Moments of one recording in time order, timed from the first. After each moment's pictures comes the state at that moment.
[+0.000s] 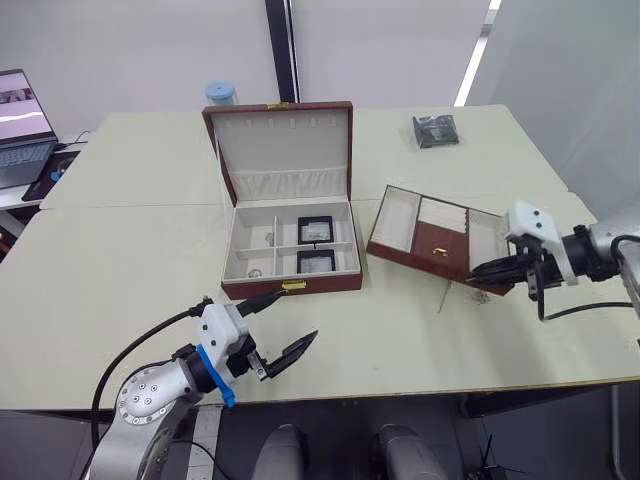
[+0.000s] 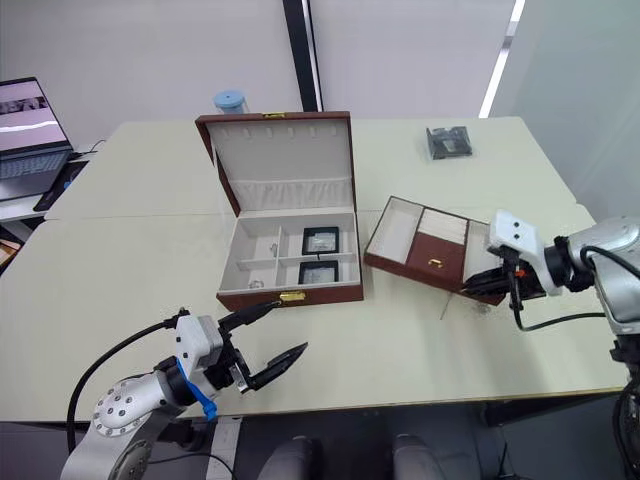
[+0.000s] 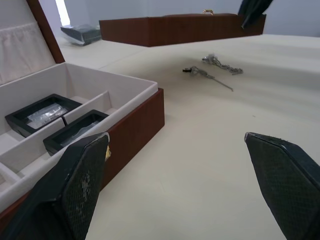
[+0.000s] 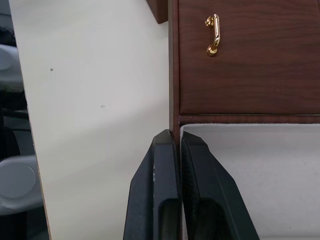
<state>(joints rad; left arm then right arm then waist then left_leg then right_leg) 0.22 0.50 0.04 -0.44 -0.39 0.06 -0.77 -0.56 -0.98 0.06 -0.14 0.16 0.70 1.48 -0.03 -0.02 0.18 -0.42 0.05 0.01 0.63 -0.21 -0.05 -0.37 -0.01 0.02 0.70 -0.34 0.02</state>
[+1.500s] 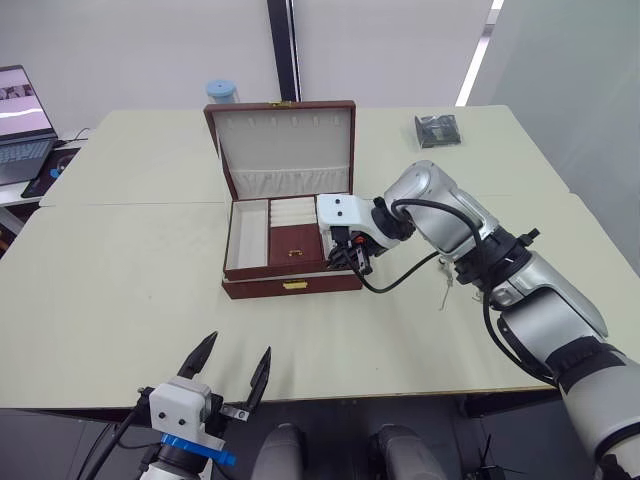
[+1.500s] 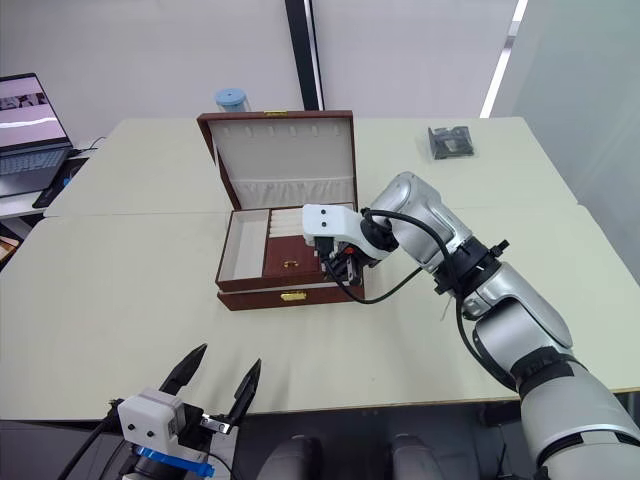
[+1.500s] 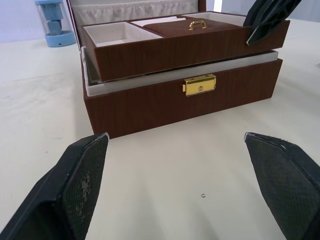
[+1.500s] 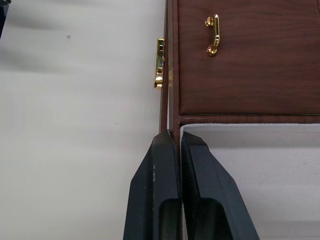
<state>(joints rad) 0.70 0.17 0.07 -0.50 -0.18 -0.29 -0.40 -1.21 -0.37 0.64 0.35 -0.04 0.63 1.36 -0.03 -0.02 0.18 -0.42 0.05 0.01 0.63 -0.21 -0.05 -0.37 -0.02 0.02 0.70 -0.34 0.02</state>
